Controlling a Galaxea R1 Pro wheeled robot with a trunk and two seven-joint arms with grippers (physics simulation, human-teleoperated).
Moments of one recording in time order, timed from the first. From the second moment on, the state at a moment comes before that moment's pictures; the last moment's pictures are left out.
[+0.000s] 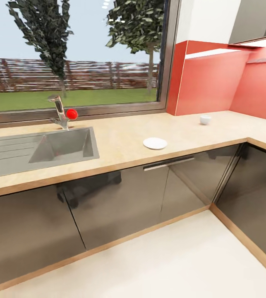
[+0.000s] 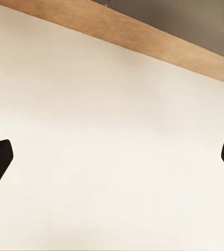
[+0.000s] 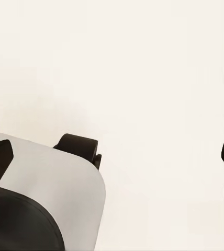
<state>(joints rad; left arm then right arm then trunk) -0.24 0.16 0.46 -0.04 0.27 -0.37 -0.63 -0.14 -0.16 0.64 0.05 -0.50 -0.53 0.19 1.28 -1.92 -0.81</state>
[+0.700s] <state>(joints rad) -0.24 0.16 0.46 -0.03 0.27 -0.37 -0.63 -0.14 -0.15 0.64 0.05 -0.50 -0.53 0.20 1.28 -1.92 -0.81</state>
